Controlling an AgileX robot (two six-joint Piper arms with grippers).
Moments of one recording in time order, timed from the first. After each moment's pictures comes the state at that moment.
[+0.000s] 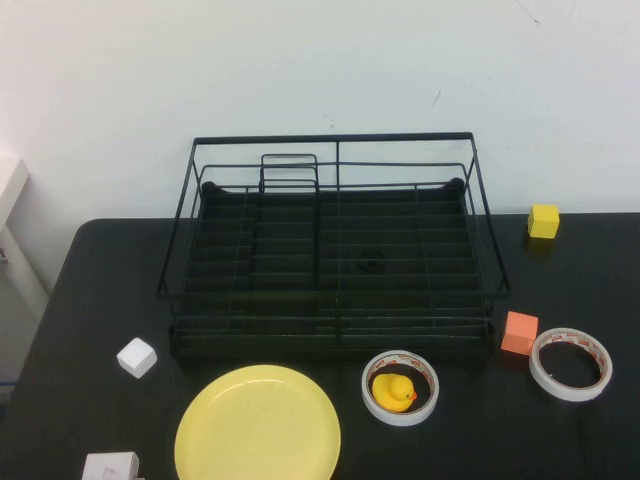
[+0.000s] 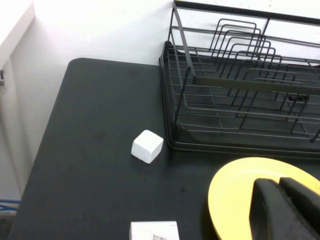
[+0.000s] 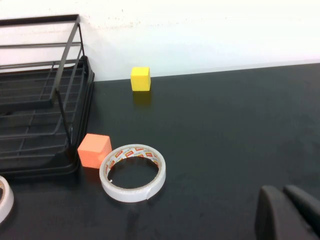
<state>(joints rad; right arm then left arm) -0.11 -0.01 0.02 0.03 0.42 0.00 -0.12 -0.02 0.02 -0.07 0.36 -0.13</state>
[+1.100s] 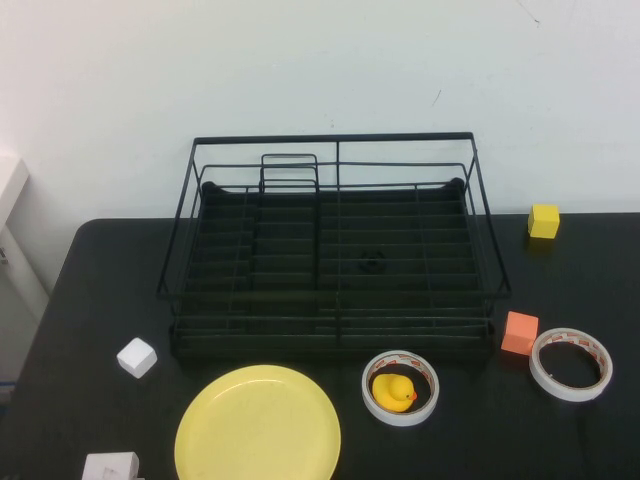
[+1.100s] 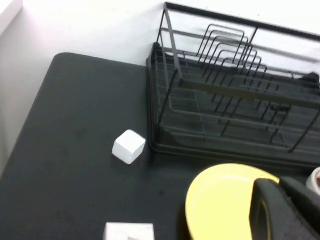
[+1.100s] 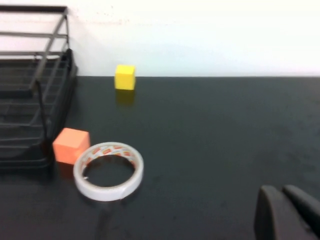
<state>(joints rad) -0.11 -0.01 0.02 -0.07 0.40 -0.01 -0.12 -0.02 0.02 -0.16 0.35 -0.12</state>
